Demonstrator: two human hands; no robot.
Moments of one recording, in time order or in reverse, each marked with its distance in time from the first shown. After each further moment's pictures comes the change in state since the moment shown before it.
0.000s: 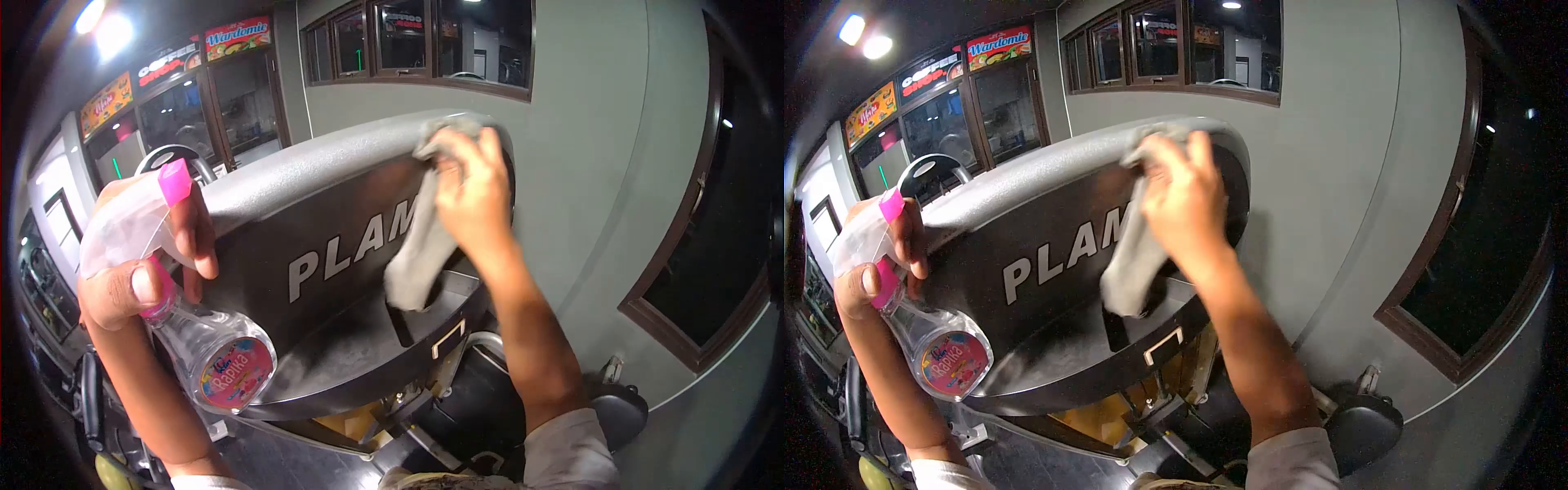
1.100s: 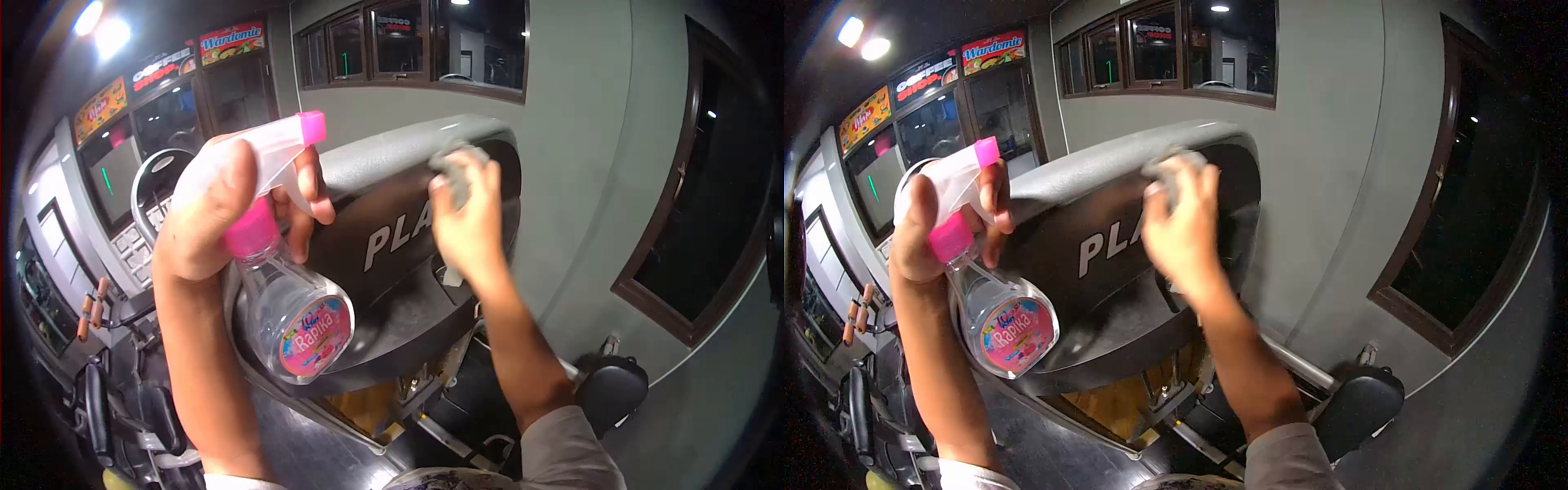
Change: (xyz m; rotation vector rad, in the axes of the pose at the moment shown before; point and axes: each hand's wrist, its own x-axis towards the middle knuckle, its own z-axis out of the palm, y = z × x) left_hand -0.004 -0.002 -0.022 -0.294 -0.156 0.120; right_hand -0.028 -0.090 0.015 0.013 0.026 0.100
